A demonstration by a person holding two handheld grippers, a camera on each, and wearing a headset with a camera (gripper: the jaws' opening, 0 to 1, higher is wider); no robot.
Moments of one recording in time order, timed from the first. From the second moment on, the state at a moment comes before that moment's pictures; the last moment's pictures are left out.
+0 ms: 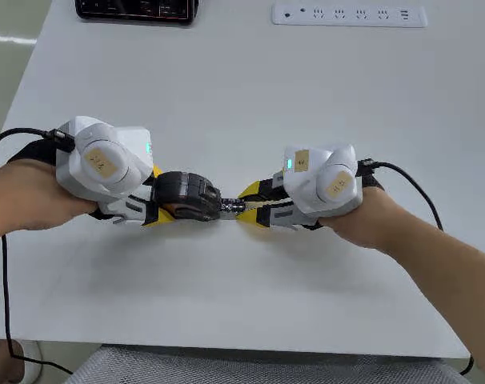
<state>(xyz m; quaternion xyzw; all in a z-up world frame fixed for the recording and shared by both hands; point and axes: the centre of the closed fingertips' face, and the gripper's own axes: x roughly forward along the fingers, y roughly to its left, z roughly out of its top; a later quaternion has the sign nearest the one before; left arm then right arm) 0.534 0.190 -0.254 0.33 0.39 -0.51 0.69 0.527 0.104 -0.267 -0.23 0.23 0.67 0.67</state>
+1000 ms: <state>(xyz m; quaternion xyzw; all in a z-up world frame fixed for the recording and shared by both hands) 0.533 0.191 -0.255 0.33 0.40 -0.51 0.69 0.529 0.066 -0.266 -0.25 0.25 0.65 0.67</state>
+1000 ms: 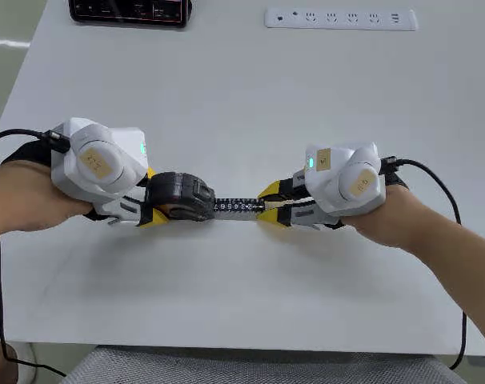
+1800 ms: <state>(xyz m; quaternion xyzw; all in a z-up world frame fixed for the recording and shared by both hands) 0.532 0.190 -0.254 0.33 0.40 -0.51 0.69 0.528 0.038 -0.269 -0.26 0.27 0.64 0.67</state>
